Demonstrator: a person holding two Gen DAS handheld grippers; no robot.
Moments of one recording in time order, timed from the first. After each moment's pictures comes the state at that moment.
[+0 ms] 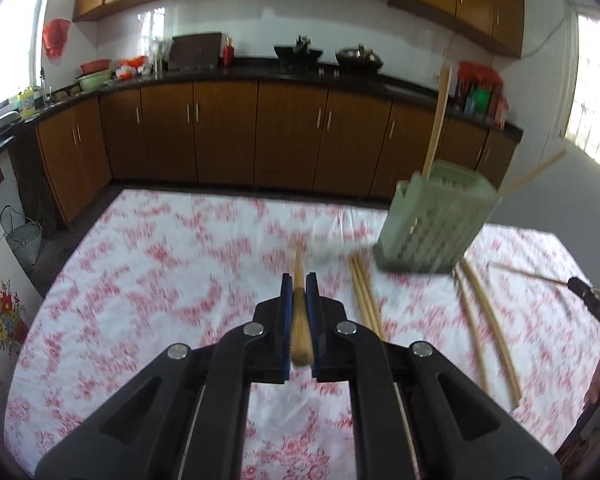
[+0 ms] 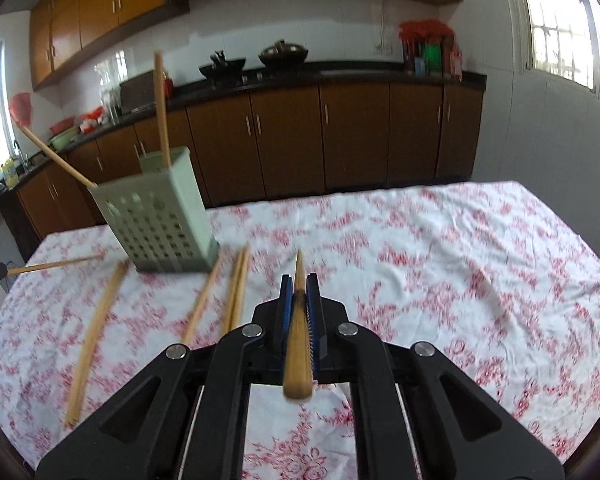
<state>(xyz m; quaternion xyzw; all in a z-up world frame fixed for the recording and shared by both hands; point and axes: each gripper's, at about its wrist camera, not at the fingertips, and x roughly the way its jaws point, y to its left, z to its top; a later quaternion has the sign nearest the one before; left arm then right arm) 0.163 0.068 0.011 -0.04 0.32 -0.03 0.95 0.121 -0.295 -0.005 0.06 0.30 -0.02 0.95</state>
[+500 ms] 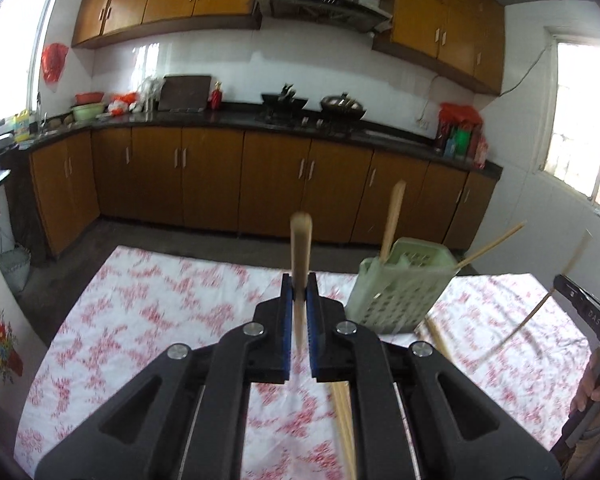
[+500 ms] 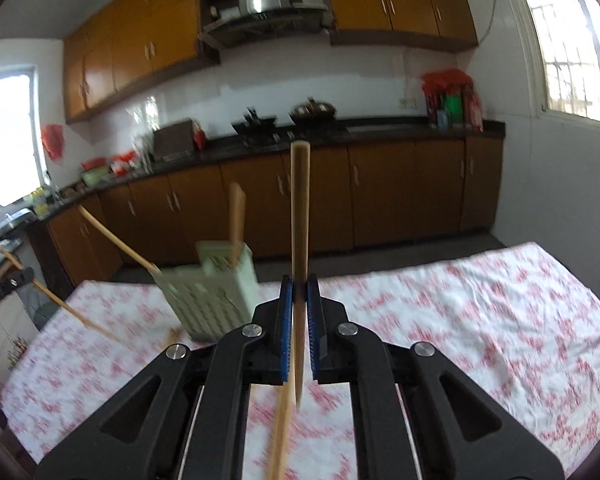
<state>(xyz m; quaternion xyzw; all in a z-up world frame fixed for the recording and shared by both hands) 0.154 0.059 0.082 -0.05 0.24 -0.06 0.97 0.117 -0.282 0.072 0.08 0.20 0.04 0.98</state>
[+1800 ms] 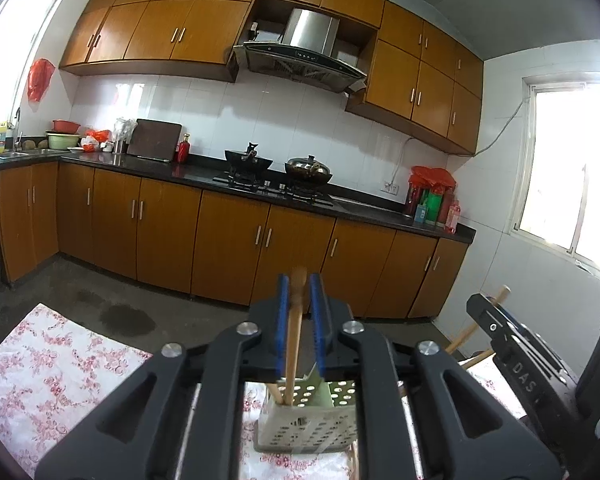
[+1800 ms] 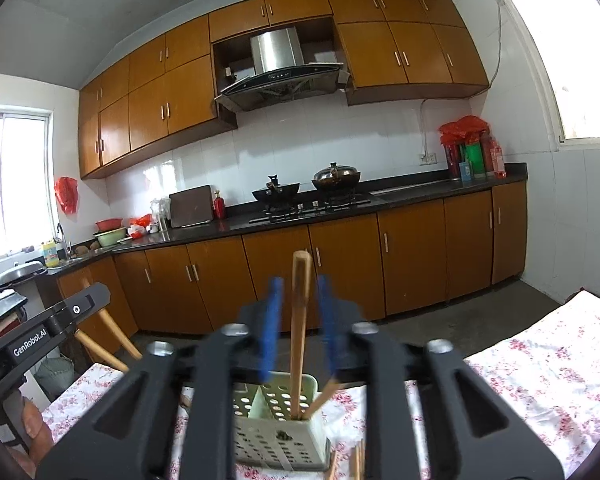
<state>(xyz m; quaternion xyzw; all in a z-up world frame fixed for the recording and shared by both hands) 0.247 -0.027 0.104 -0.10 0.12 -0.10 0.98 0.183 -0.238 0.092 0.10 0.08 0.04 0.99</state>
